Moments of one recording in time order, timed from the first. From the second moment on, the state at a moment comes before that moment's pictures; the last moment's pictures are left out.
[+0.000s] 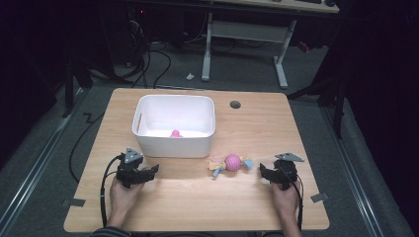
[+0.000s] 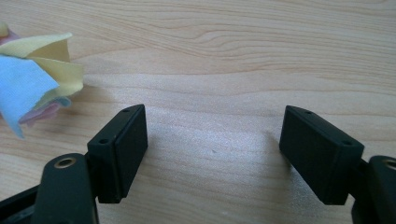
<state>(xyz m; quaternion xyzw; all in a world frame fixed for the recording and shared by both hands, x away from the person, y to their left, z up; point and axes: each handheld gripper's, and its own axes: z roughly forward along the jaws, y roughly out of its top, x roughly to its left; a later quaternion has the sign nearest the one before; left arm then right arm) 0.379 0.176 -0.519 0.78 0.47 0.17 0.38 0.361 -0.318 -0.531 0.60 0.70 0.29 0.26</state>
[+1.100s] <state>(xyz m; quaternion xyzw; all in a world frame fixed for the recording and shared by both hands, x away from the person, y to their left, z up) 0.381 0.178 -0.536 0.78 0.48 0.21 0.35 0.353 -0.322 -0.527 0.58 0.72 0.30 0.25</state>
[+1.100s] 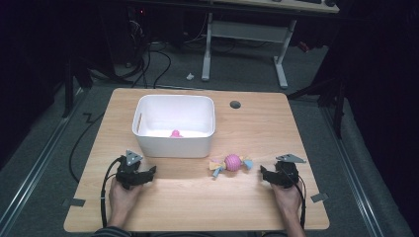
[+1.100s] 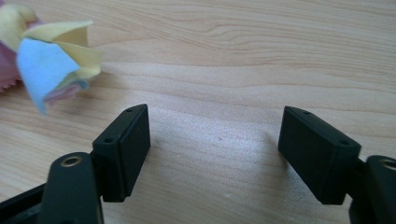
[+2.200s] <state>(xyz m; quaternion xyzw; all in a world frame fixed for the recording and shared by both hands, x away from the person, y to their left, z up) 0.381 0.178 -0.537 0.78 0.48 0.20 0.35 0.328 -0.271 -0.469 0.47 0.78 0.36 0.22</state>
